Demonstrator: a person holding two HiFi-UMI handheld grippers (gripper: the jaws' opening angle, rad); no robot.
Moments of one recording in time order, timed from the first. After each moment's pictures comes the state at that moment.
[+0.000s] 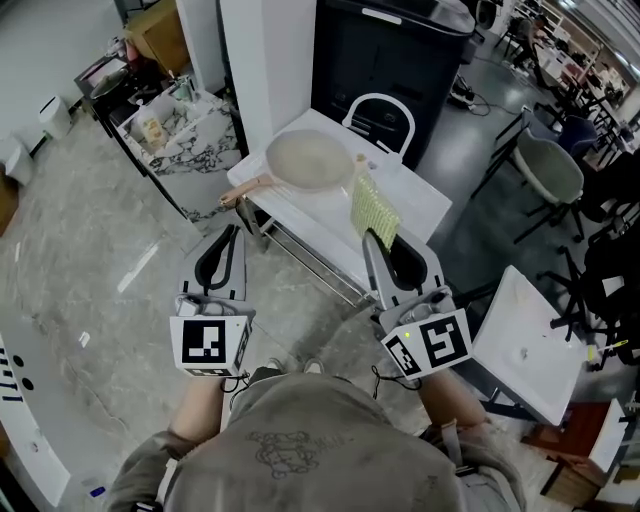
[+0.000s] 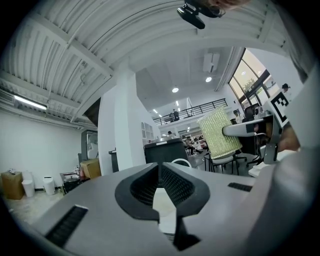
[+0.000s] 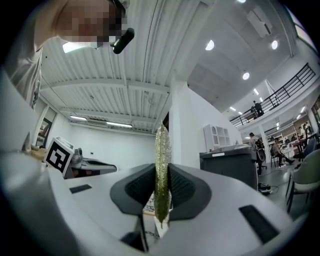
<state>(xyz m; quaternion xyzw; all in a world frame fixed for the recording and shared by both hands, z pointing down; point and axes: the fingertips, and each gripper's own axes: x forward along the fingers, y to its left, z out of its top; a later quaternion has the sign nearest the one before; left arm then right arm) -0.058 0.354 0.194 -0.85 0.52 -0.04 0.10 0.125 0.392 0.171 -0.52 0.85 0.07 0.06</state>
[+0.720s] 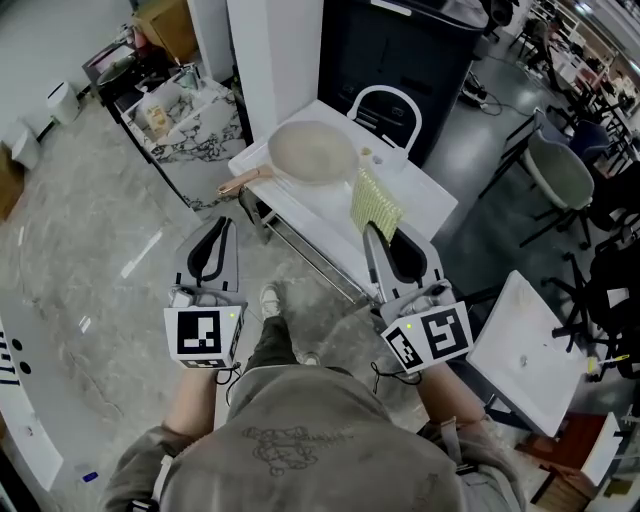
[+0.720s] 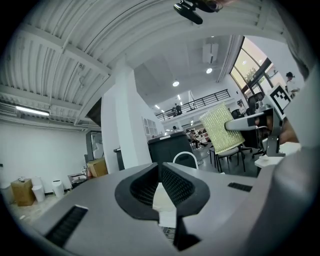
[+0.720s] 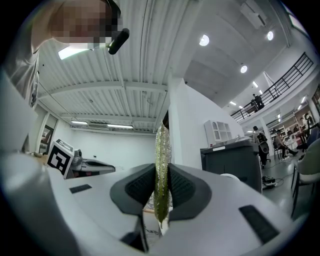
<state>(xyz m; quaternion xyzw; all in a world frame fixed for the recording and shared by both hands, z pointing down) -0.056 0.342 0.213 -0.83 0.55 -0.07 0.11 0.143 0.373 0.192 -0.50 0.86 0.04 0.07</state>
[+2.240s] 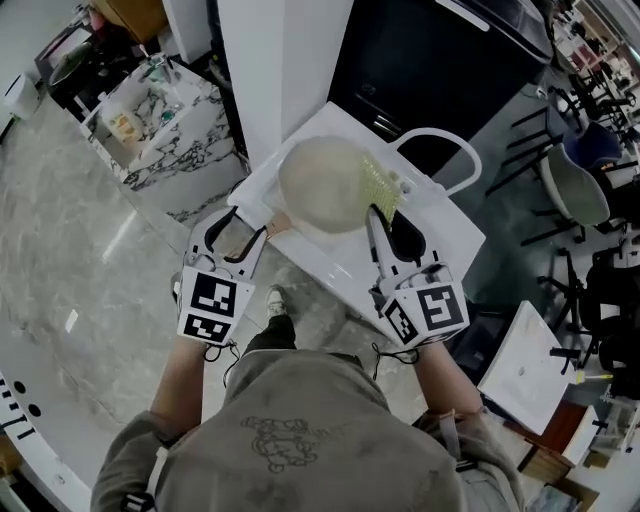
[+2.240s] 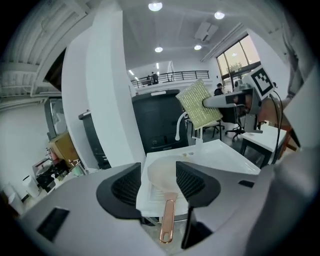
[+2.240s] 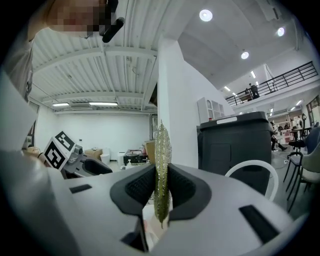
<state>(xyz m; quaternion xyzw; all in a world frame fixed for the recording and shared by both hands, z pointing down) -0.100 0.041 0.334 -0.89 0.38 -0.26 0.00 0.076 0.066 0.260 -0.56 0.83 -0.03 -0.03</state>
